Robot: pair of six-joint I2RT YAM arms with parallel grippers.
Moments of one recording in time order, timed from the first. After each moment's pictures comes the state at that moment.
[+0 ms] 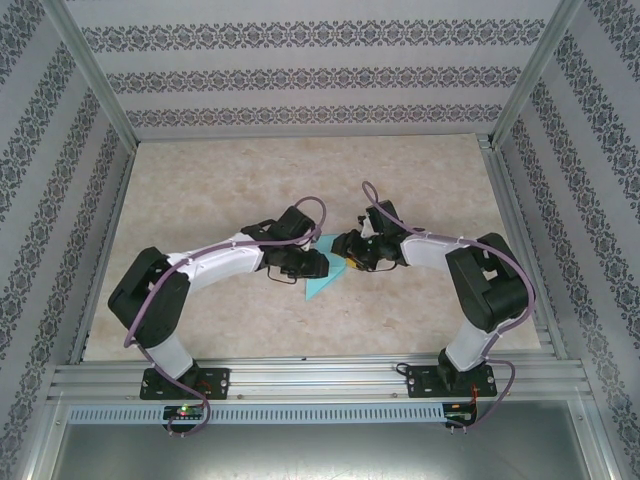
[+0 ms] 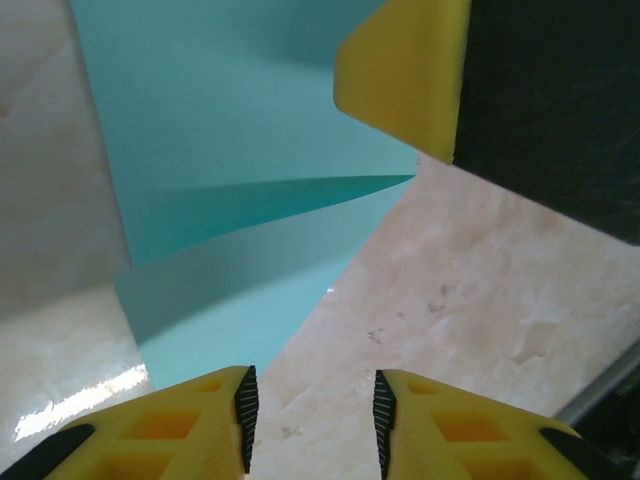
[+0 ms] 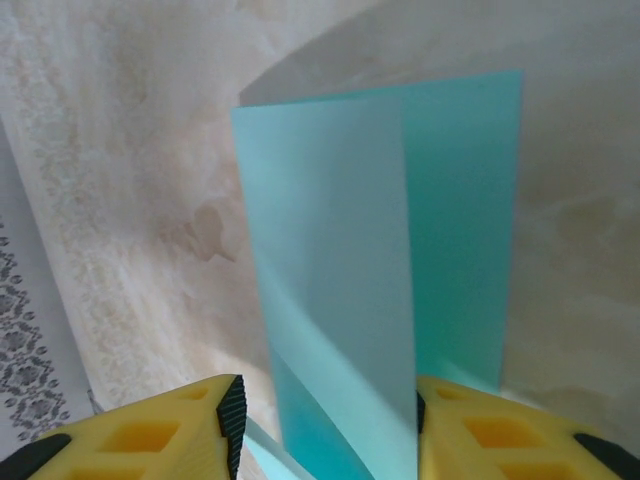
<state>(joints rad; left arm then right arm) -0.70 1.69 1.08 -0.47 0.31 -0.63 0.43 1.73 0.85 -0.06 -0.57 0.89</state>
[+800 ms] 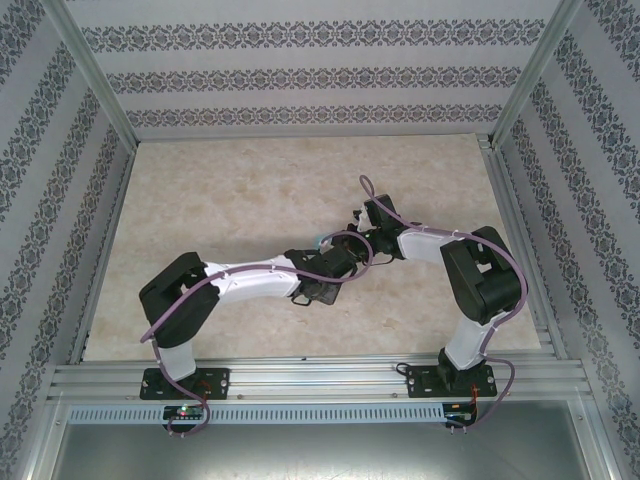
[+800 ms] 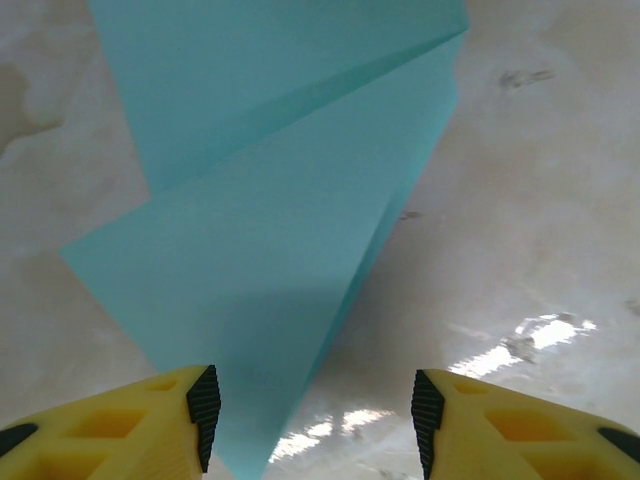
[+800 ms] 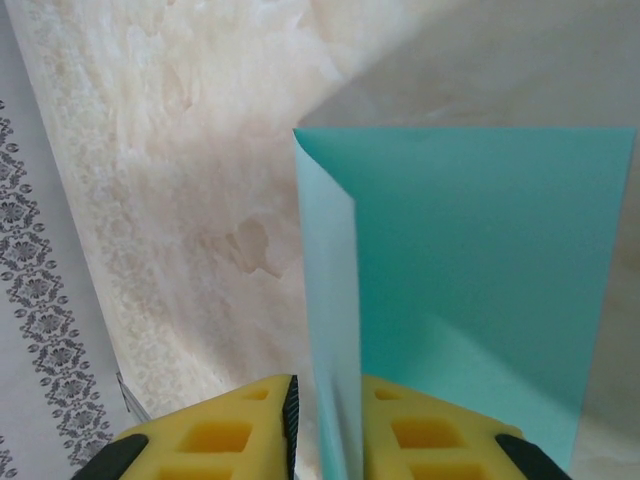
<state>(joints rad) -0.98 1.81 1.17 -0.60 -0.26 -0.55 0.41 1.78 0.91 -0.05 -0.64 0.88</state>
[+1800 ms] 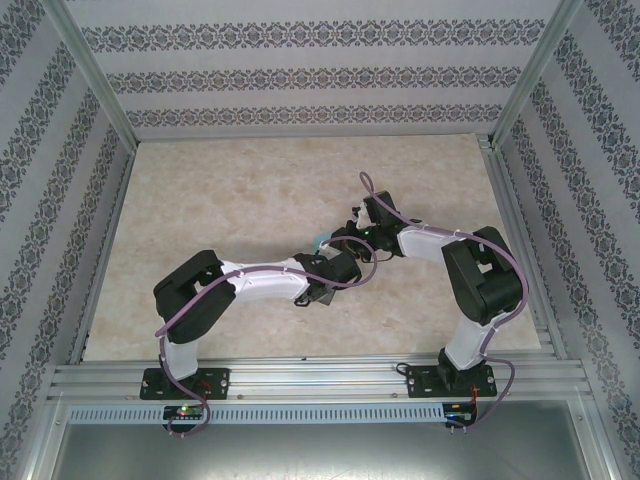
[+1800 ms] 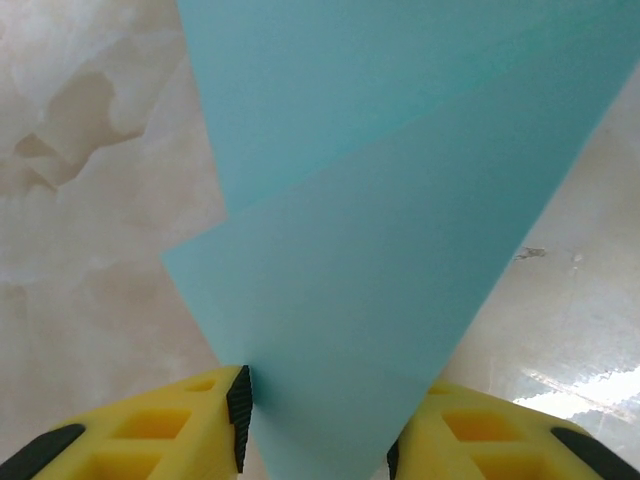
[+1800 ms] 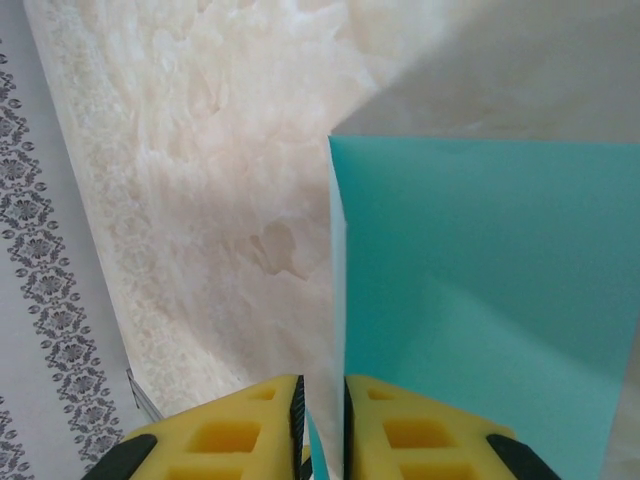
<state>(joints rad) -1.00 1.88 1.18 -0.62 -0.41 -0.58 0.41 1.77 0.94 -0.07 -0.65 0.88</state>
